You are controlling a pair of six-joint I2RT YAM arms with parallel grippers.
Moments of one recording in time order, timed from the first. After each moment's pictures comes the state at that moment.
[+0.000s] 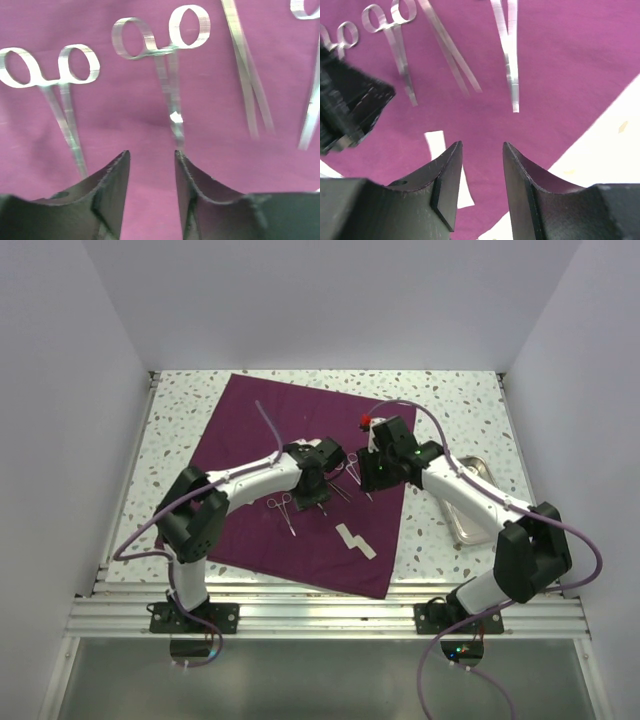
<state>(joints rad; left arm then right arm) -0.79 1.88 1.38 -0.85 -0.29 -1.19 0.55 1.50 1.14 -0.60 -0.03 0.25</state>
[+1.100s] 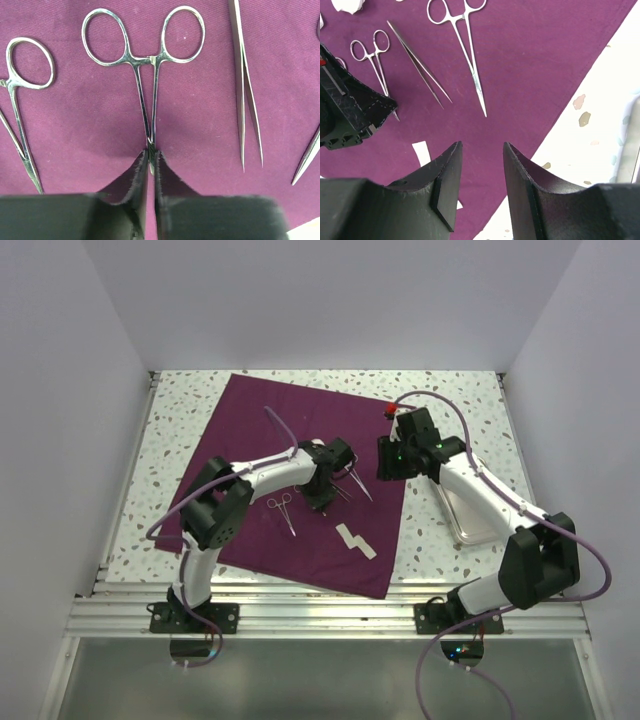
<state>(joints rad) -0.79 2.05 1.50 -0.88 -0.23 -1.32 0.41 1.45 1.14 -0.61 -0.05 0.25</state>
